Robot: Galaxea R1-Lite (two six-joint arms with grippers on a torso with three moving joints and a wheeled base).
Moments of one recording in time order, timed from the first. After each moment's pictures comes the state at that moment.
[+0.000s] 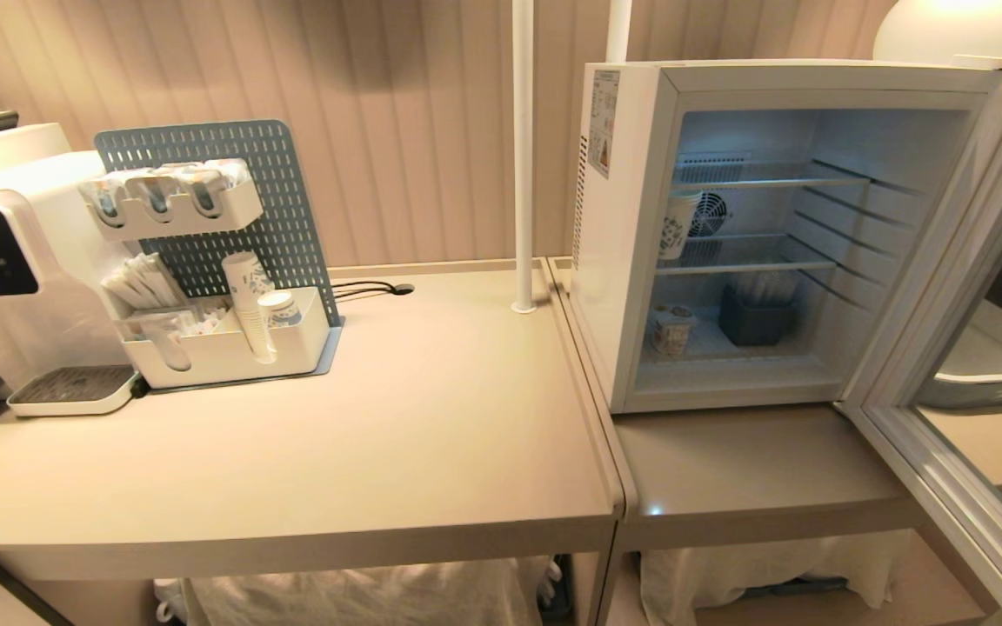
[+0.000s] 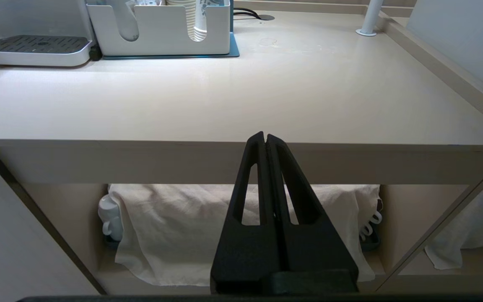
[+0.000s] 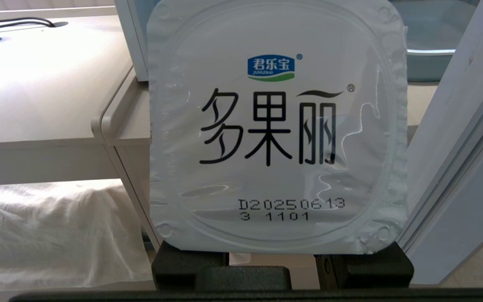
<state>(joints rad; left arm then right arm) 0.00 0.00 0.00 -0.01 0.02 -0.06 0.00 0.00 0.00 0.00 0.00 -0.03</state>
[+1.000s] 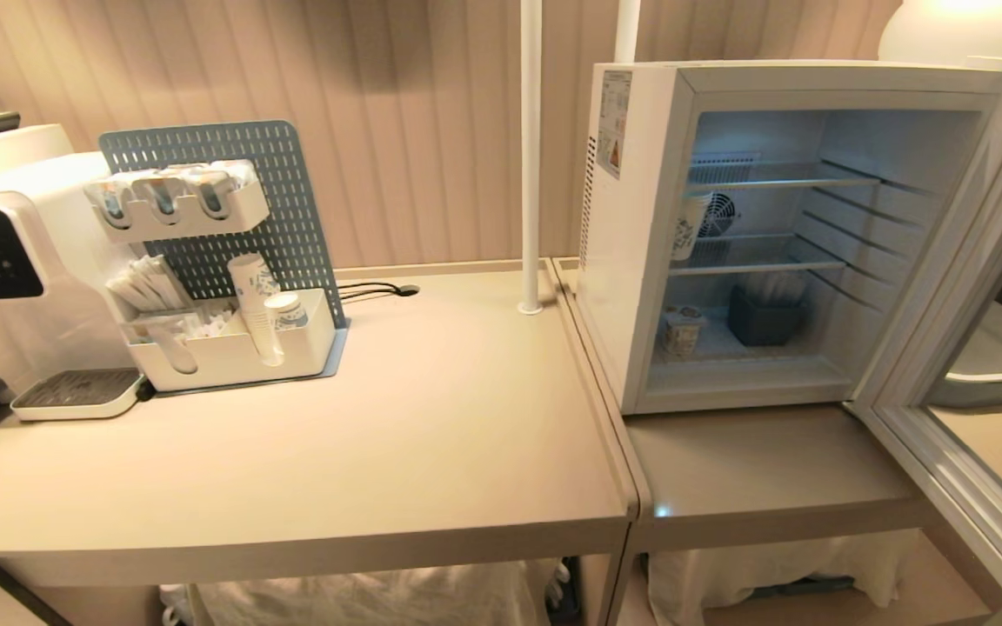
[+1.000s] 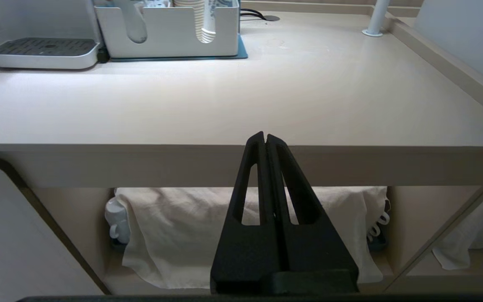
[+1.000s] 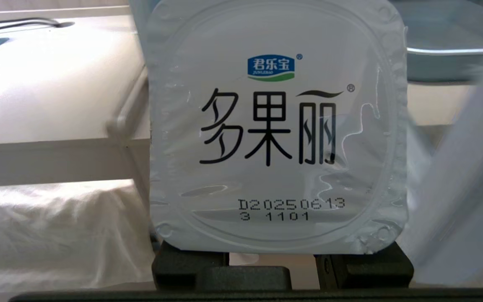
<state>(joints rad) 0.00 0.00 0.00 -0.01 0.02 -0.06 0.00 0.00 0.00 0.00 0.00 -0.03</state>
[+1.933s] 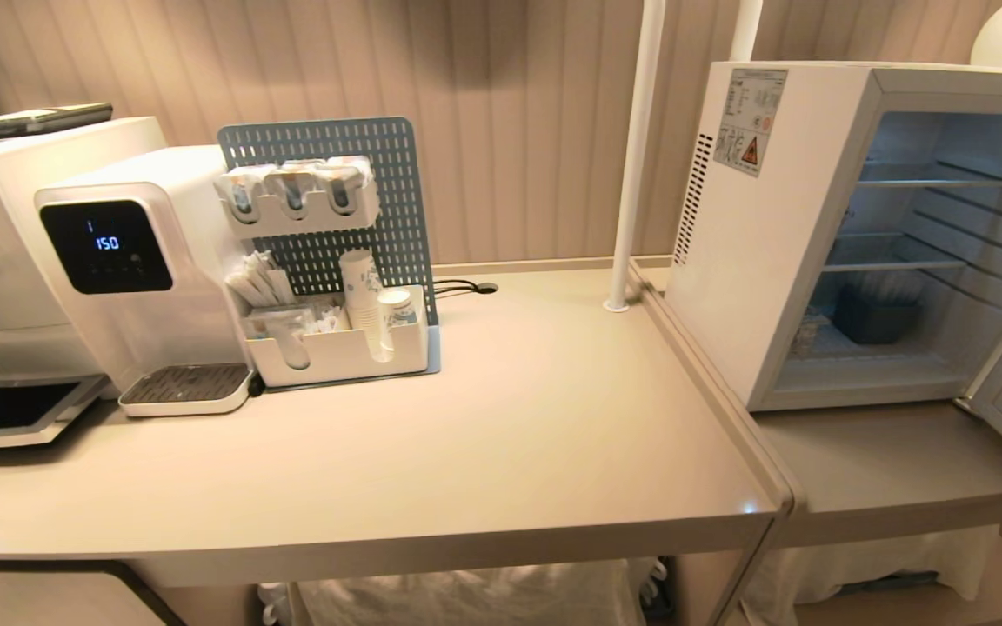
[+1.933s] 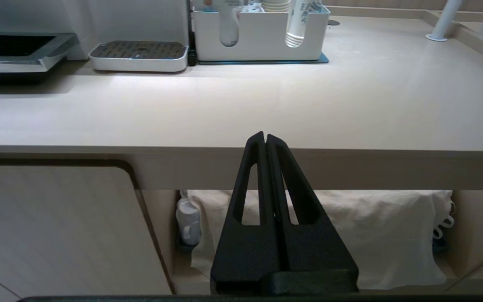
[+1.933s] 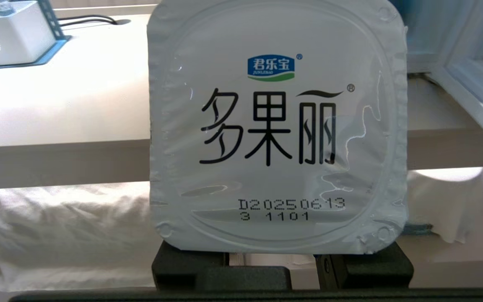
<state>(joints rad) 0.00 0.00 0.00 -0.01 0.02 -0.06 0.00 0.00 0.00 0.00 0.01 -0.03</state>
